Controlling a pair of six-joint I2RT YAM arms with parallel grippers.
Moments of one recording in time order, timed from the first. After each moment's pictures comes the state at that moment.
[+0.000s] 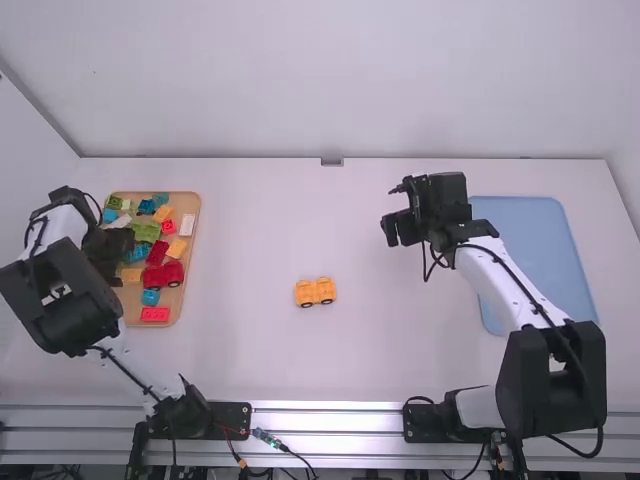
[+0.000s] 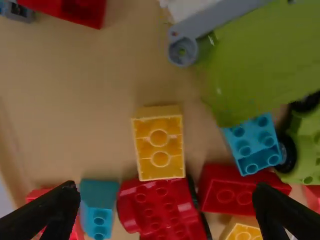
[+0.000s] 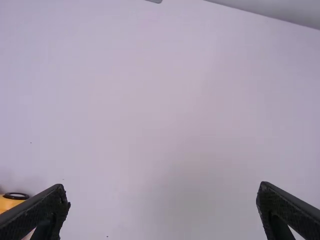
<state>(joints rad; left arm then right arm) 0.64 1.96 1.46 -0.93 -0.01 -0.90 0.17 1.51 1.02 -0.37 -0.20 -0.17</state>
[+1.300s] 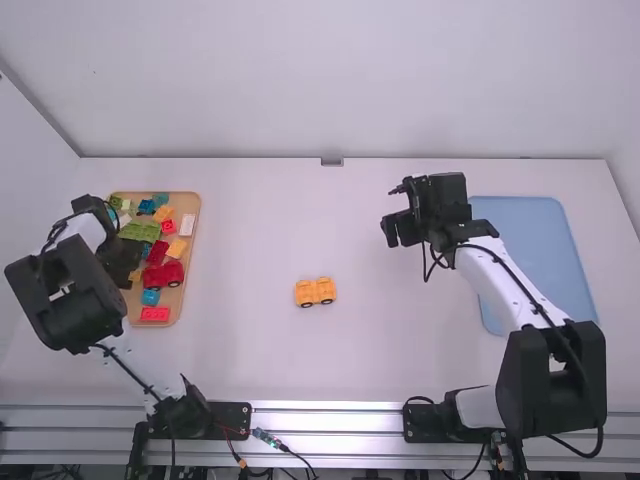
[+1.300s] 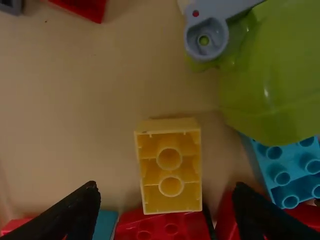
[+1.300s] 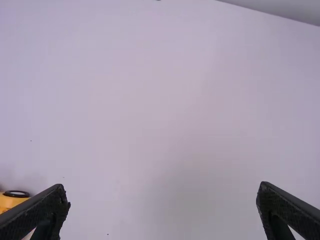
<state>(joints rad) 0.61 1.96 1.32 -0.78 -0.11 -0.95 0.17 1.51 1.02 -0.38 -0.20 -0.17</state>
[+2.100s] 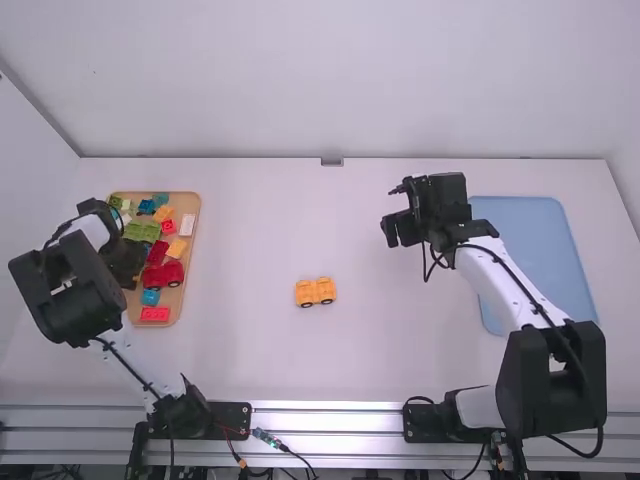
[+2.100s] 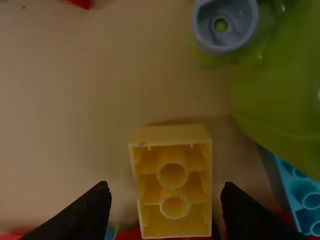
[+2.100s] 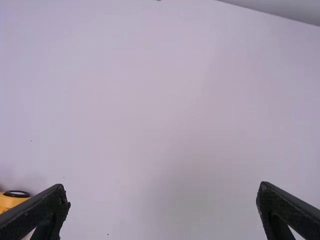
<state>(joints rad) 0.61 2.01 1.32 -0.76 -0.11 -0.95 0.17 1.51 1.02 -0.38 -0.20 -0.17</state>
